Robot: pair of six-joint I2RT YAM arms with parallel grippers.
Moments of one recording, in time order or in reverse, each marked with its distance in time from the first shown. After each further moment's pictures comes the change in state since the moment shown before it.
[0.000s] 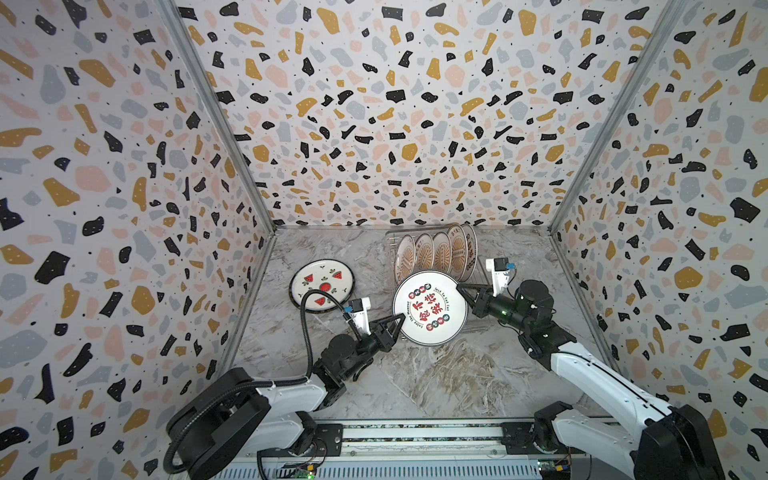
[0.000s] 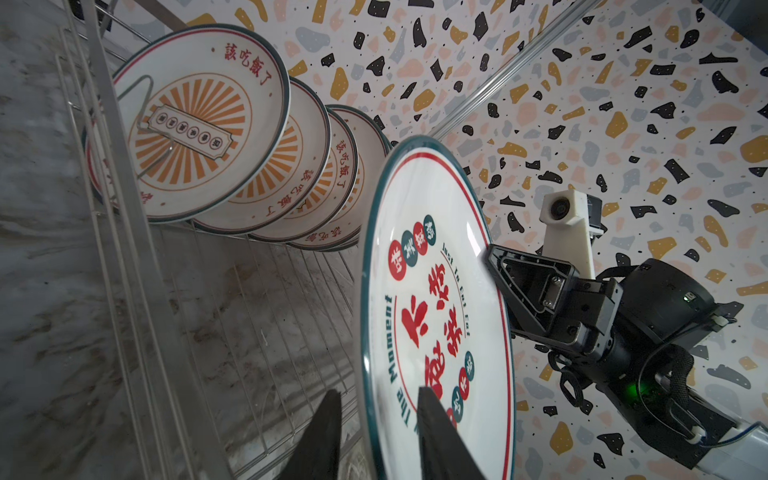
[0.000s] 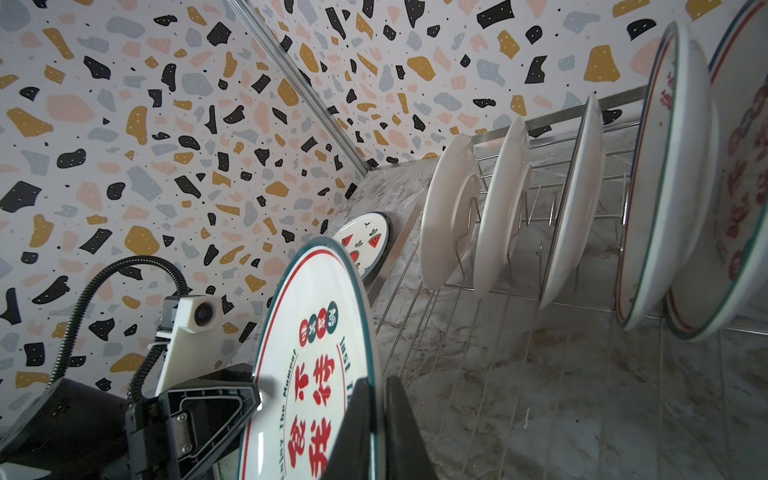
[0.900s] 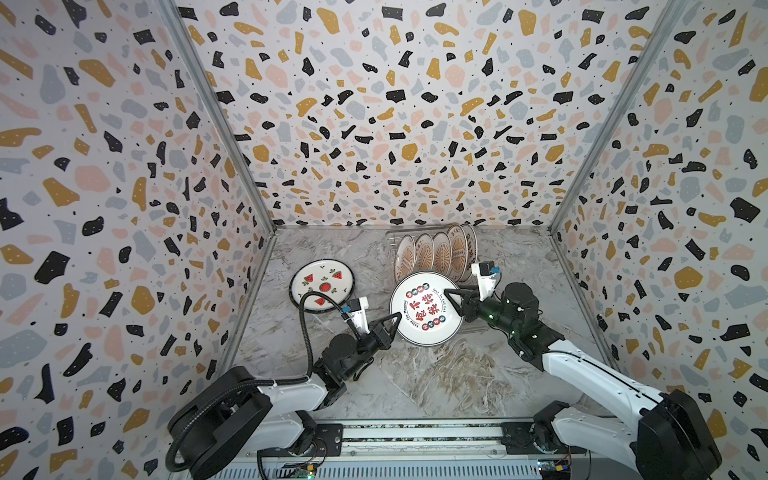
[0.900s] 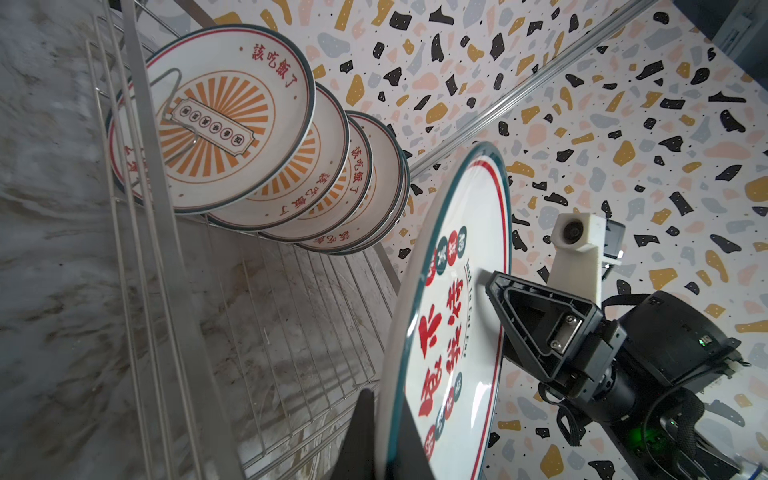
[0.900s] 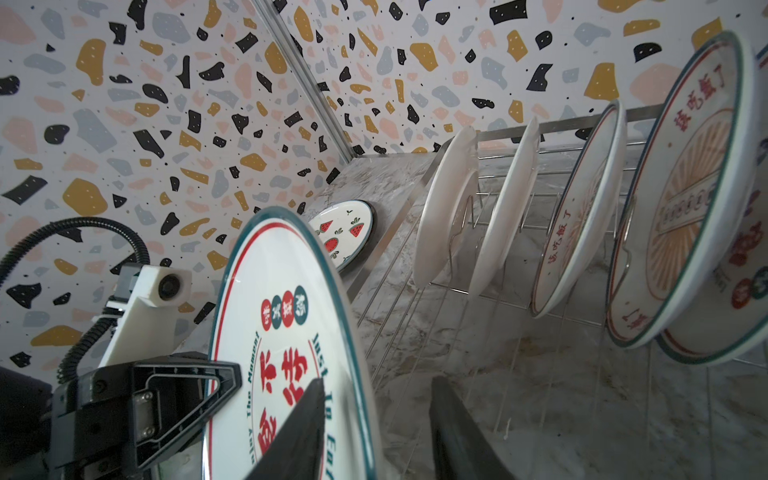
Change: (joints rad) left arm 0.013 -0.029 0.000 -0.017 -0.049 -0.090; right arm 0.106 0.055 0.005 0.013 0.153 -0.135
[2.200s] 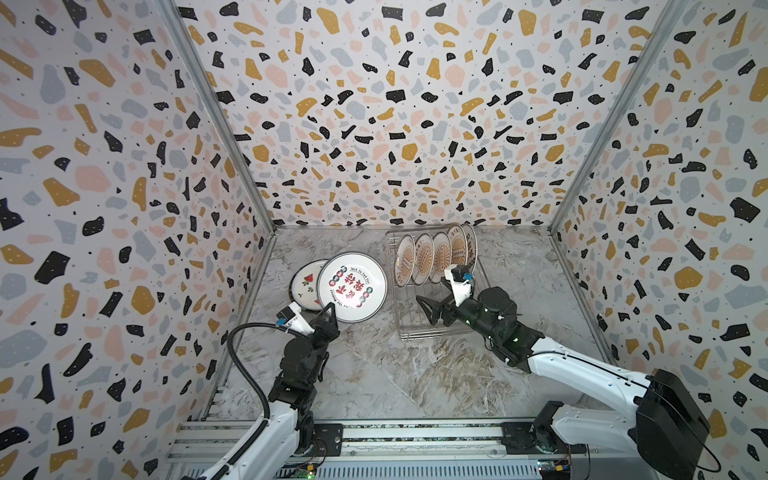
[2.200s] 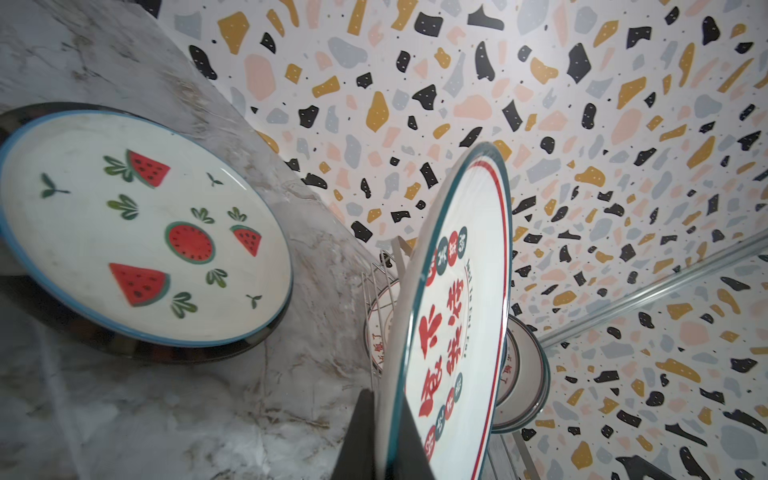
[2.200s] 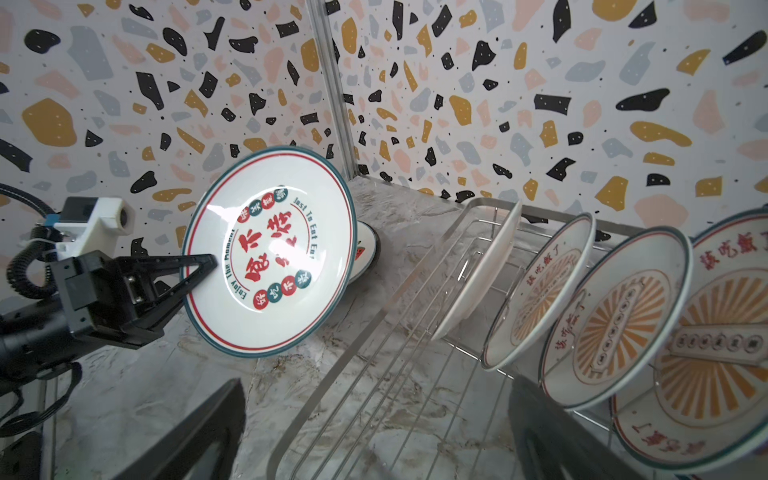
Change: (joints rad) left arm 0.517 -0.530 -0.139 -0.471 -0.074 0.028; right arm 0.254 0.101 0.100 0.075 0.276 -0.256
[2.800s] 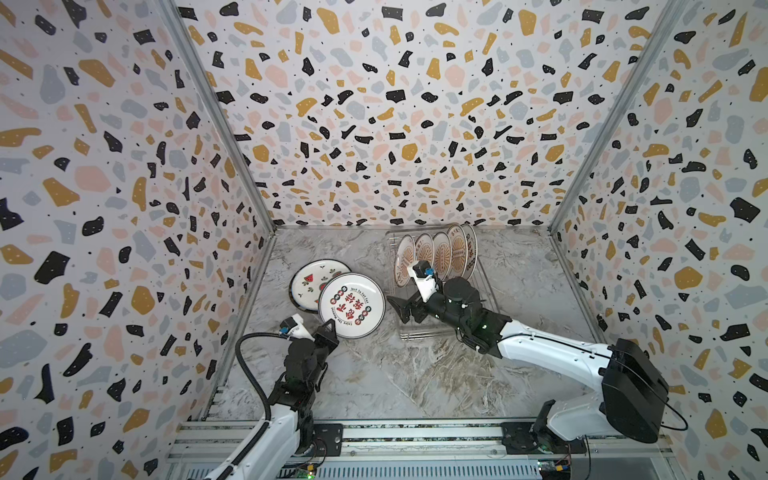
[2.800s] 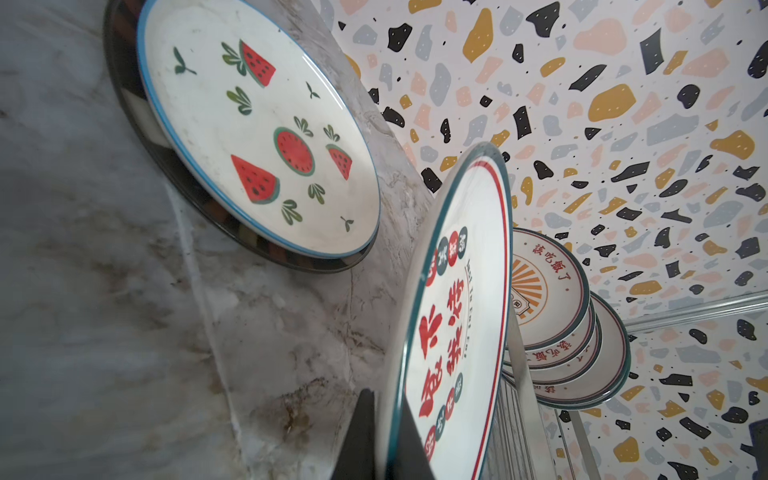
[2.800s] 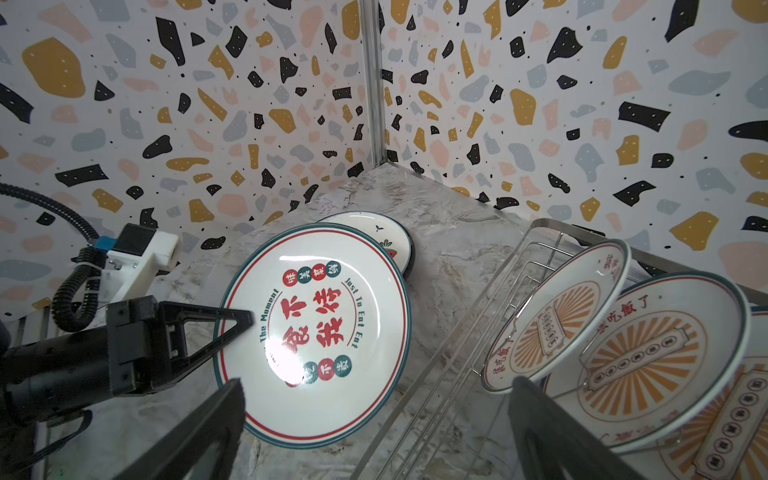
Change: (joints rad) left arm 0.032 -0.013 -0.029 -0.215 0.053 -0.079; right arm 0.139 0.233 0.249 -0.099 0.054 -0.069
